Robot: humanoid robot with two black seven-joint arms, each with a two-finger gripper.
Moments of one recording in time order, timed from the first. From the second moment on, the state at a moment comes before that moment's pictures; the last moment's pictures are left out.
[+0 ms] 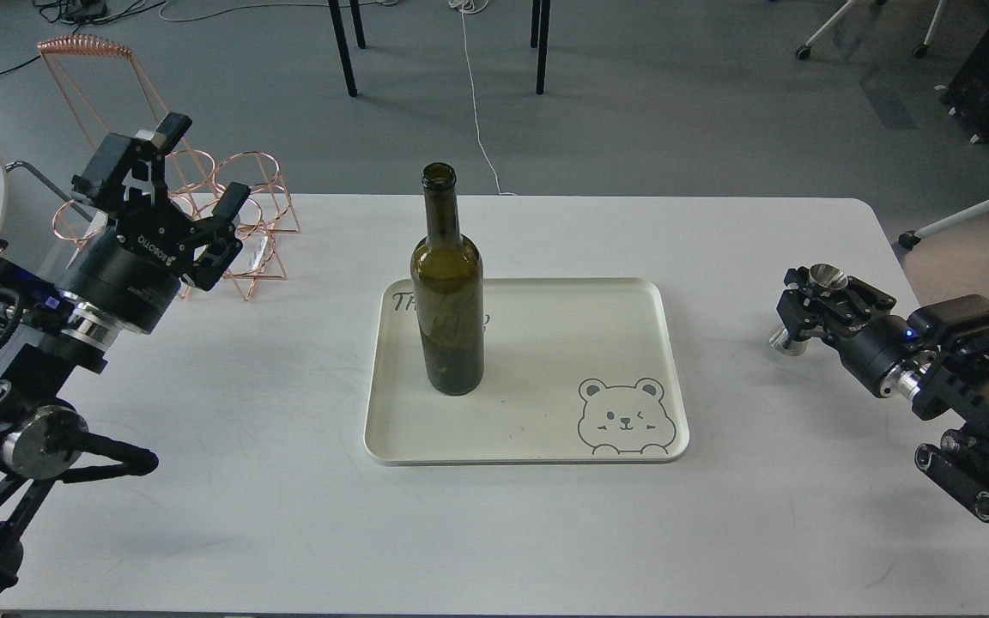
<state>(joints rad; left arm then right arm) -0.19 0.52 -1.22 -1.44 0.63 -0.26 -0.35 0.59 -0.49 0.40 0.60 -1.62 -0.49 0.49</state>
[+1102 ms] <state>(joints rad) -0.19 0.65 -1.21 -1.45 0.64 -0.28 -0.45 0.43 -1.14 0.21 1.36 -1.17 -0.49 0.49</state>
